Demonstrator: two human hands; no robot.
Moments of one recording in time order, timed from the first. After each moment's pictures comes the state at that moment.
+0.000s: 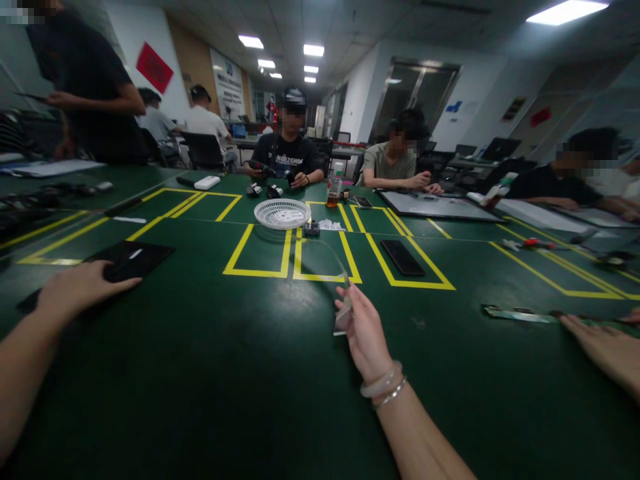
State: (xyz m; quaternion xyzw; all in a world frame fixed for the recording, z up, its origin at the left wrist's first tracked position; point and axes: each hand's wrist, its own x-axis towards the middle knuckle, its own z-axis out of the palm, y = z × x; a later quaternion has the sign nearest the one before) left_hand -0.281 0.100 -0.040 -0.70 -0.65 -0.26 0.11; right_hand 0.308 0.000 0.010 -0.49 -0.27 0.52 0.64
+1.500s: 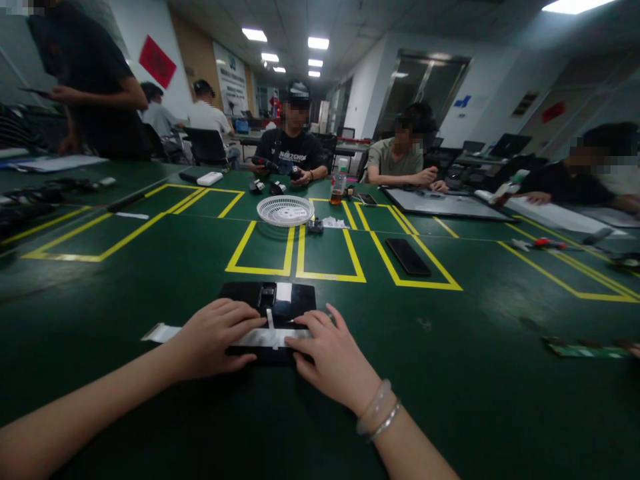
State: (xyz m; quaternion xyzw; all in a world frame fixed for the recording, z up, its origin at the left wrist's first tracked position) left_hand 0.007 -0.004 0.011 -0.94 -0.30 -0.15 0.05; right_hand 0.280 -0.038 0.027 -0.42 -0.90 0.02 0.12
